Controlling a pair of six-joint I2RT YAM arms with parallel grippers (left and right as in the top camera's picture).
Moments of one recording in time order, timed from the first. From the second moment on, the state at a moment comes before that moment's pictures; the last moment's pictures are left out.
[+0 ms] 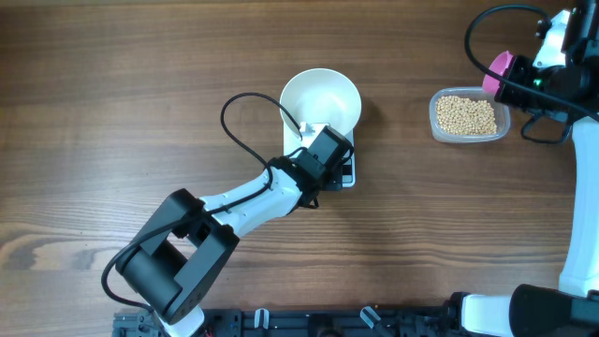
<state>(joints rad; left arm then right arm) -0.76 1.83 1.01 -0.24 -0.11 -0.70 -0.17 1.55 1.74 -1.25 -0.07 0.18</state>
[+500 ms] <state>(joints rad) -0.76 1.83 1.01 -0.25 -0.12 -0.70 -0.17 1.55 1.74 -1.25 -0.07 0.18</state>
